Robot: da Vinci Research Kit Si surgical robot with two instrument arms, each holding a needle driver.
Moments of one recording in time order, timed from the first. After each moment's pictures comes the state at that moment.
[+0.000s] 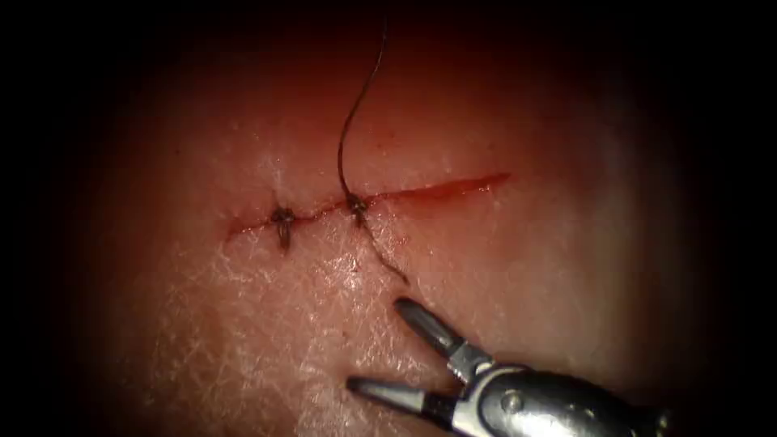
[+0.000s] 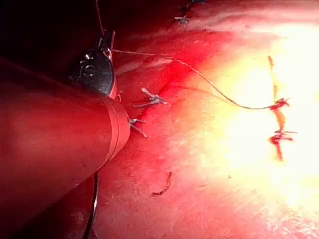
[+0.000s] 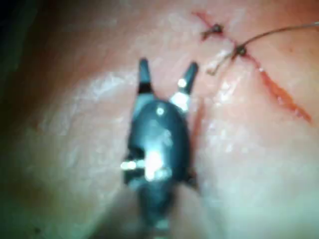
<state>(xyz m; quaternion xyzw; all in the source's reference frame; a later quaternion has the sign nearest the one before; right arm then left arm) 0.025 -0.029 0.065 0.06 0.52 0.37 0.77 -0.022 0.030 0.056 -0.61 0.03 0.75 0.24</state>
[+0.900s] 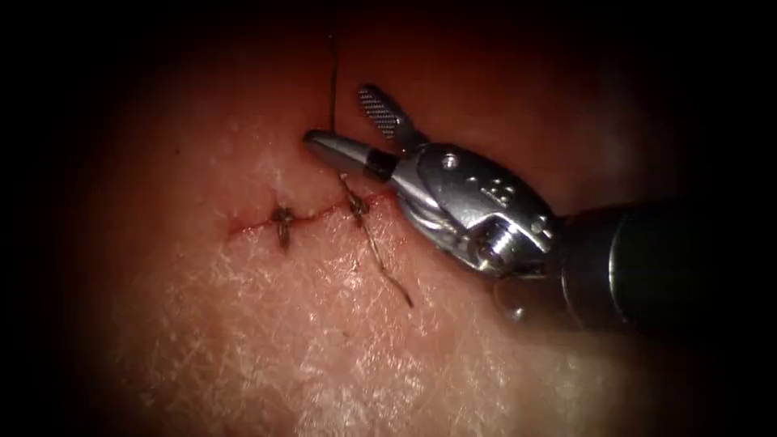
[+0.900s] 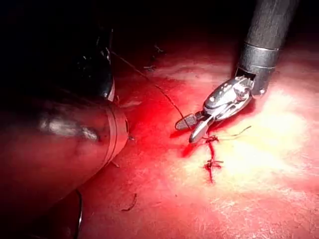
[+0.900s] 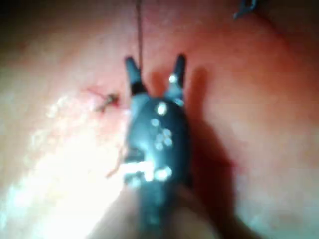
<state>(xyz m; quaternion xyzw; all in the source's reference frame) 0.031 -0.020 0.076 0.15 0.49 0.43 0.74 -0.024 0.025 0.039 -0.64 0.02 0.74 0.19</state>
